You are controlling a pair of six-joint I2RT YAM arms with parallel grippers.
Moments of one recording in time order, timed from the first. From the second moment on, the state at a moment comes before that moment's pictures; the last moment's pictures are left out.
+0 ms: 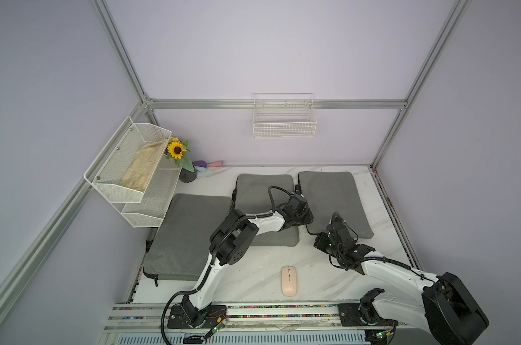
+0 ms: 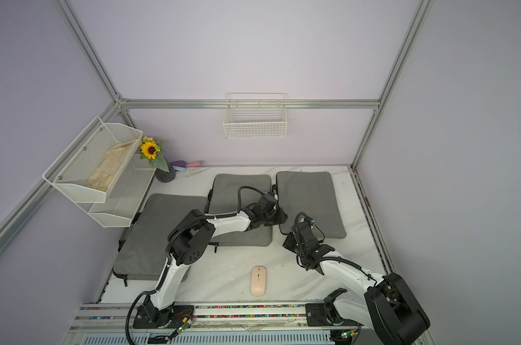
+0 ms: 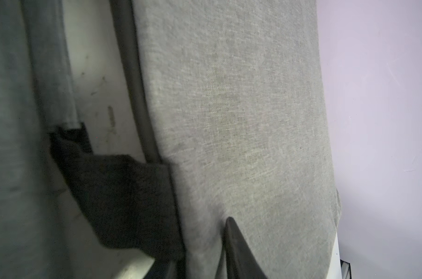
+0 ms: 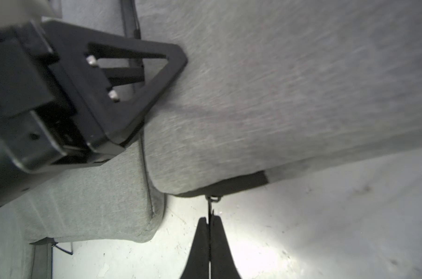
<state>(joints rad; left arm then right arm) -0.82 2.26 1.58 -0.01 0.13 -0.89 0.51 1.17 0.44 -0.06 0.03 0.90</state>
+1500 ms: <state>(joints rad) -0.71 2.26 1.64 0.12 0.02 -0.87 0.29 0.80 0.41 -0.34 -0.01 1.04</state>
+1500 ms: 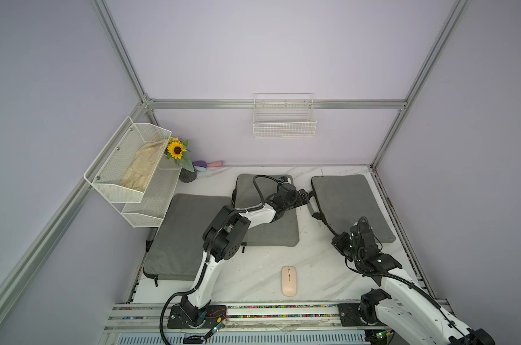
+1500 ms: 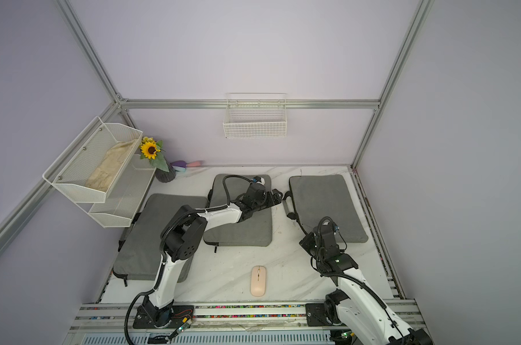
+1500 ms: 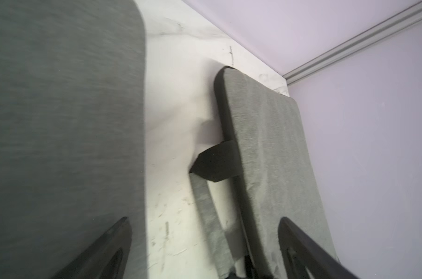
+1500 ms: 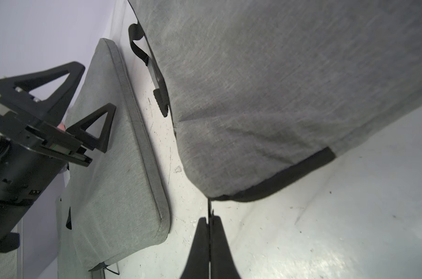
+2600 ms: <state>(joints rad) -0.80 2.55 1.97 0.11 0.07 -0.94 0.29 0.94 0.32 -0.25 -0.08 1.01</state>
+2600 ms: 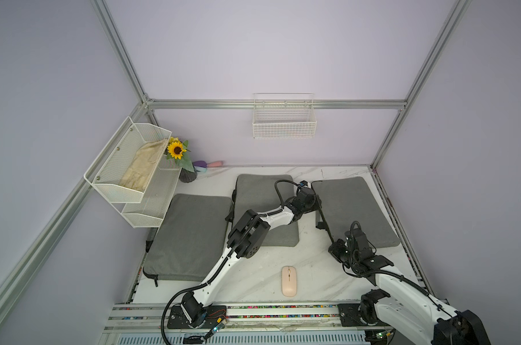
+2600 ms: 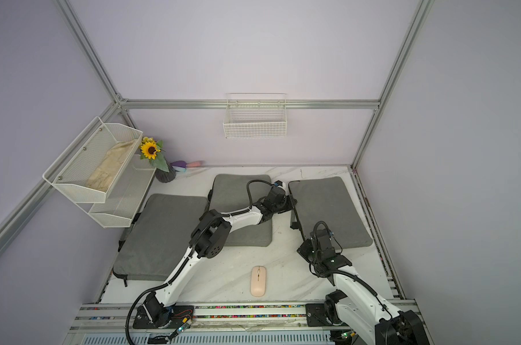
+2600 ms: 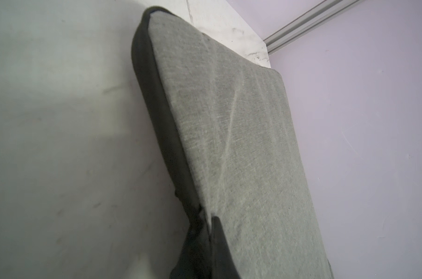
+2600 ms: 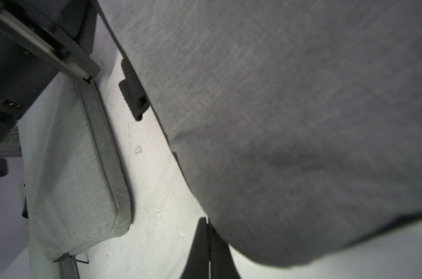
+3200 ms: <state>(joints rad) -1.01 2.13 1.33 0.33 -0.14 -1.07 0.27 1.03 0.38 -0.21 -0.03 1.03</state>
